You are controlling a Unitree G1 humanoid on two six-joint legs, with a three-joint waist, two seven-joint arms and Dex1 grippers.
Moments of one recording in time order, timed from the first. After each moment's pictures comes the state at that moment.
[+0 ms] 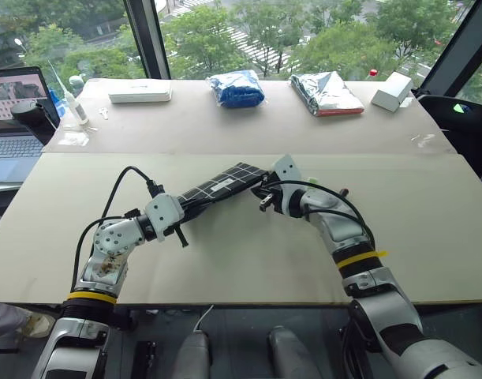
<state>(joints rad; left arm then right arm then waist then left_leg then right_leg) -0.38 0.54 -0.06 0.25 -0.16 -0.34 -0.88 -0.76 -0.22 0.17 0.39 0.09 0.42 0.65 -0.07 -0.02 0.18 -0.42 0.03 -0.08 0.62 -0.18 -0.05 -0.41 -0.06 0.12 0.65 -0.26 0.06</state>
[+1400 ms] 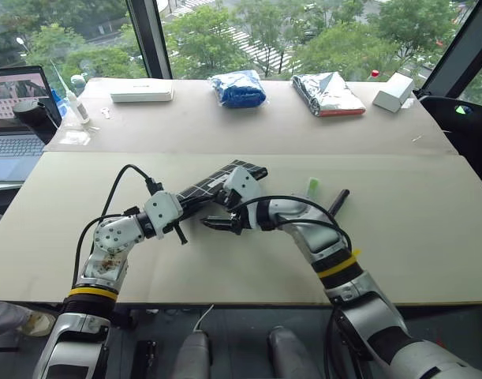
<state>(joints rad) -0.41 0.54 -0.06 0.32 -0.16 -0.37 -0.89 -0.71 -0.20 0.28 0.12 0.19 0.58 0.89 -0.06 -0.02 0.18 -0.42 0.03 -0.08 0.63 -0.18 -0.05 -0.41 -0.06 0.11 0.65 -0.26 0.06</state>
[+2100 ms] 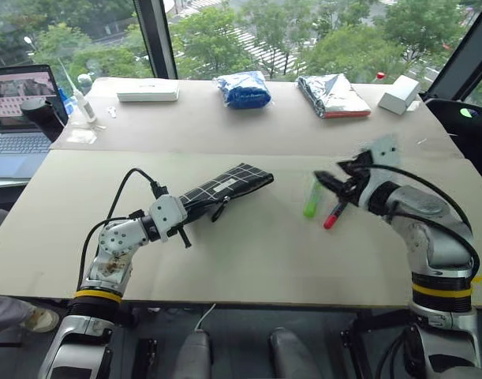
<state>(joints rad) -0.39 0.51 -0.06 0.31 -0.15 -0.37 -0.89 -0.49 -0.44 -0.23 -0.22 0.24 0.92 0.38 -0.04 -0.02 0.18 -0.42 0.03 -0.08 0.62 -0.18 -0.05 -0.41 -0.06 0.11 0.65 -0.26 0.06</state>
